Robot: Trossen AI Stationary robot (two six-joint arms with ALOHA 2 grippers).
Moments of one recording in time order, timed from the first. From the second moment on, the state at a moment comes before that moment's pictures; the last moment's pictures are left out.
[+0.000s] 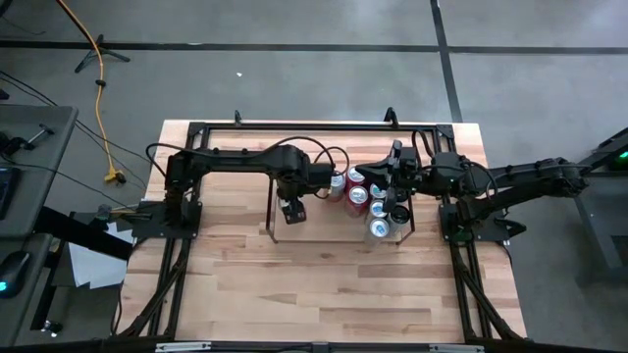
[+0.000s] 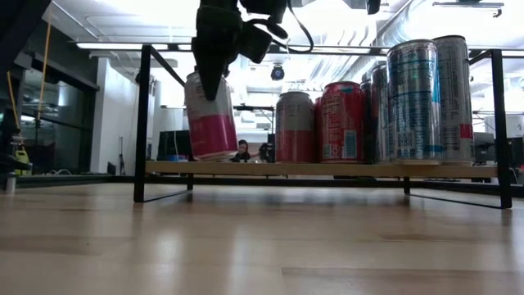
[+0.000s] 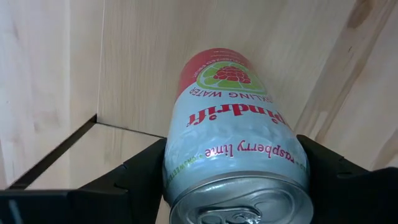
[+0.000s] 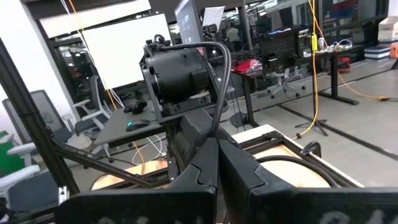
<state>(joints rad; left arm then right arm) 0.07 1.97 1.83 -1.44 -0.01 -0.17 0.08 0.99 0.83 0.22 0.28 0.21</state>
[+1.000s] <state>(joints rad) 0.07 1.95 1.97 -1.48 -0.01 -0.13 0.08 0.99 0.83 0.22 0.29 0.21</state>
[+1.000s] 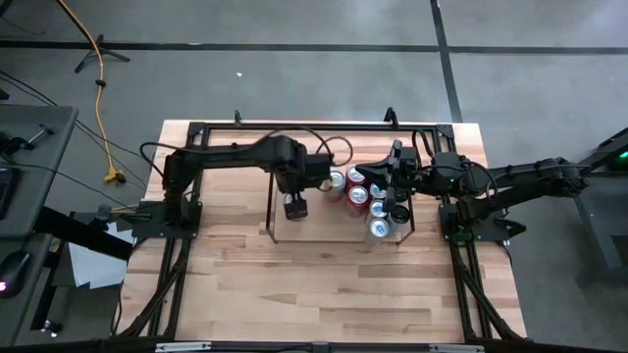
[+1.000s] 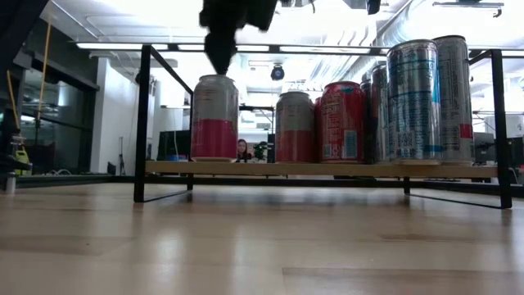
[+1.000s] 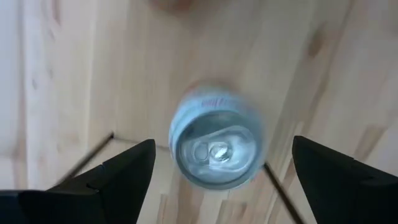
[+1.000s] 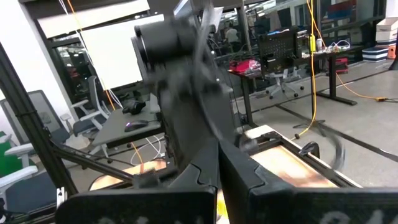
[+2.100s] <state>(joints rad) -0.06 1.56 1.57 -1.22 -0.21 -0.13 0.08 0.99 0.83 0.21 0.29 0.20</state>
